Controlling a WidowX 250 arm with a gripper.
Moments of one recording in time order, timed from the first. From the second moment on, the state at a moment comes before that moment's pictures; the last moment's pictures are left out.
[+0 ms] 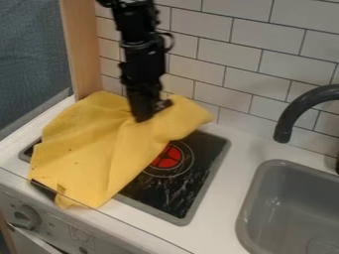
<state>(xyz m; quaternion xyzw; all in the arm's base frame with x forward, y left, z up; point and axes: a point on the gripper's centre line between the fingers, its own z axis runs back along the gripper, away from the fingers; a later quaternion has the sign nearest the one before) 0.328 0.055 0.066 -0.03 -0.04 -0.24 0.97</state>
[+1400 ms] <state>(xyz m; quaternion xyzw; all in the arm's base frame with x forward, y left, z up) 0.335 0.122 0.021 -0.02 0.04 -0.20 0.98</state>
